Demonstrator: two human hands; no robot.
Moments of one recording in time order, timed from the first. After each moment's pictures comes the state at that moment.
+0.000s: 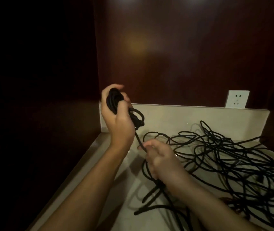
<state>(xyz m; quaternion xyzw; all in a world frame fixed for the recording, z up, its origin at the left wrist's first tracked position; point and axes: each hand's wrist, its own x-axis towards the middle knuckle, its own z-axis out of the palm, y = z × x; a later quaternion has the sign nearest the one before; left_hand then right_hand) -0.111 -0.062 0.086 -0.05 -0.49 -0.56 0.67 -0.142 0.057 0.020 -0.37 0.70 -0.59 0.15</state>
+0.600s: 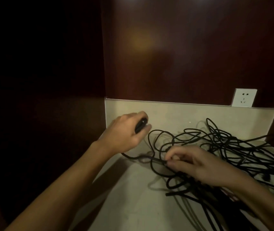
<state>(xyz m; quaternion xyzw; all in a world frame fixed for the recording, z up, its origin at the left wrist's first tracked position) -0.081 -0.114 0.057 0.00 -0.93 -0.10 0.36 -0.186 0.114 0.038 -0.63 0.68 -0.35 0.13</state>
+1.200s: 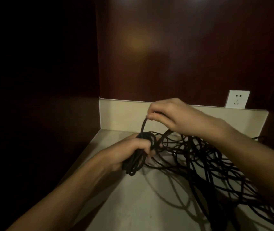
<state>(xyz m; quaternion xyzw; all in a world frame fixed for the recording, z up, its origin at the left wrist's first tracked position) -0.081 -0.070 0.044 0.01 -0.73 -0.68 0.03 -0.220 0.052 0.122 -0.73 0.63 -0.17 -0.21</state>
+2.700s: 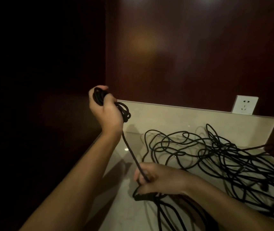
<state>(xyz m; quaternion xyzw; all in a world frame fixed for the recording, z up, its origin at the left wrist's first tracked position) -0.110 -0.116 0.084 0.10 -0.41 -0.57 0.70 -0.171 0.048 0.006 -0.56 0.71 -0.27 0.31</state>
